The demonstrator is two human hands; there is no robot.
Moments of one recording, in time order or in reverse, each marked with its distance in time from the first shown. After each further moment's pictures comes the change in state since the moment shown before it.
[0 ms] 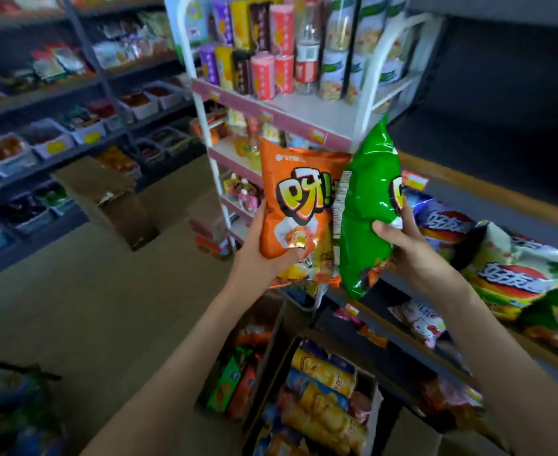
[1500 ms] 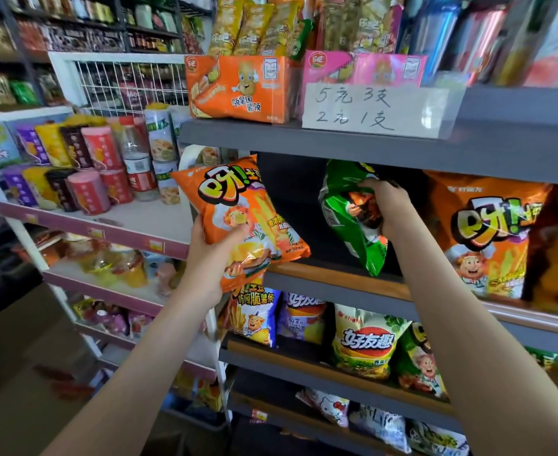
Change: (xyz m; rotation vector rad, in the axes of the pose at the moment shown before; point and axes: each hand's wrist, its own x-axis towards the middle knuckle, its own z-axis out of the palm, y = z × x) left_hand 0.148 0.132 0.189 -0.366 -0.119 -0.077; right_hand 0.063 -0.171 -0.229 -0.088 0.977 -0.099
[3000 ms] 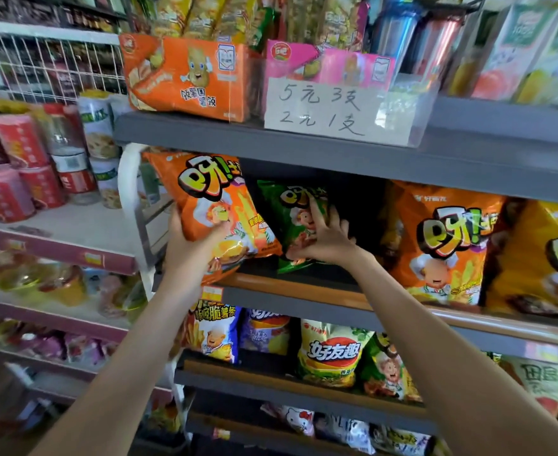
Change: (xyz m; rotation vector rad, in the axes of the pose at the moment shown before) left_hand 0.054 -0.022 0.034 0.055 -0.049 0.221; right_hand 0.015 0.052 0.007 -1.201 -0.314 -0.306
